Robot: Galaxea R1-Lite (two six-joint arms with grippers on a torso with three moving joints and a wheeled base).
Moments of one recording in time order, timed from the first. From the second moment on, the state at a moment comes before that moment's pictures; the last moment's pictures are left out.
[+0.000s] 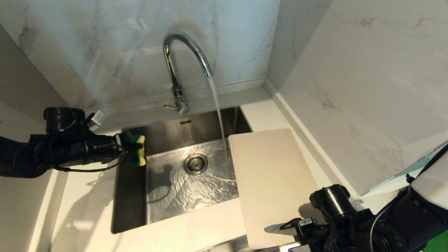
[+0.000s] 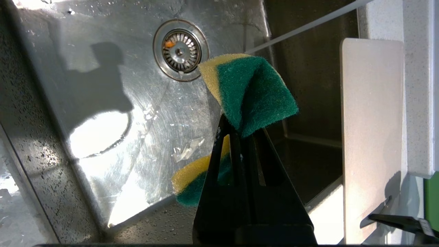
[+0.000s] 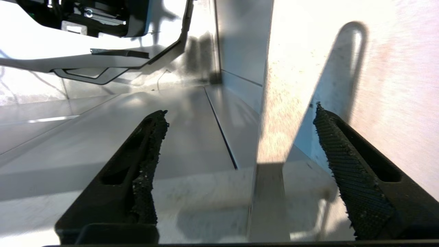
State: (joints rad) left arm -0.07 1.88 -1.03 -0.41 -0.43 -0.41; right arm 0.30 1.87 -0.50 -0.32 0.30 -1.52
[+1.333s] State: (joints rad) left arm -0.11 1.85 -1.03 -0.40 -0.42 -0.42; right arm 0.29 1.54 -0.84 -0.33 0.38 -0.85
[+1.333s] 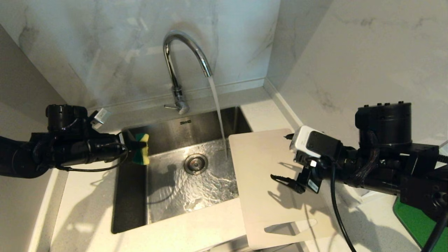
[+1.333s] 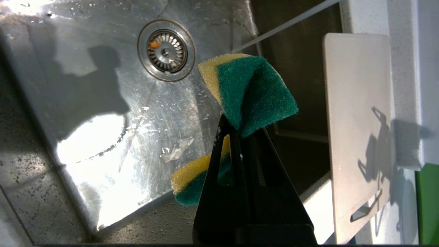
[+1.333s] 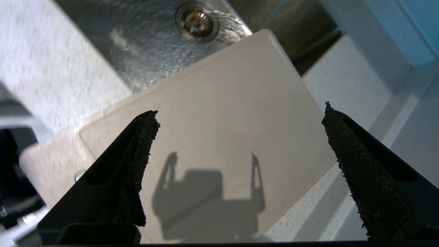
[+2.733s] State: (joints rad) left arm -0.19 1.82 -0.98 -0.40 -0.42 -0.41; right arm 0.17 1.39 -0.93 -0.33 0.01 -0.12
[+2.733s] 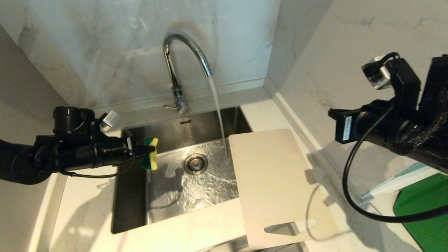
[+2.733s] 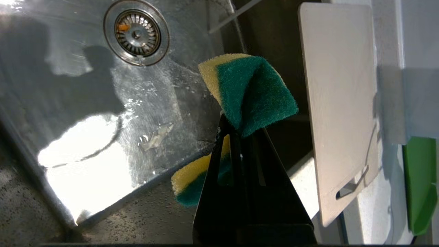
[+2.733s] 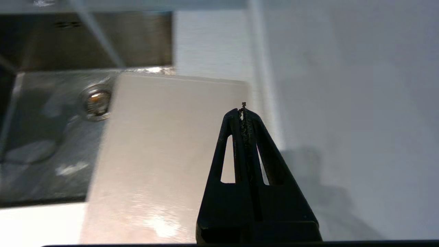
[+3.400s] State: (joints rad) left arm -0.23 1.80 -0.96 -0.41 -0.40 -0.41; right arm 0.06 0.99 -0.68 -0.32 0.07 -0.12
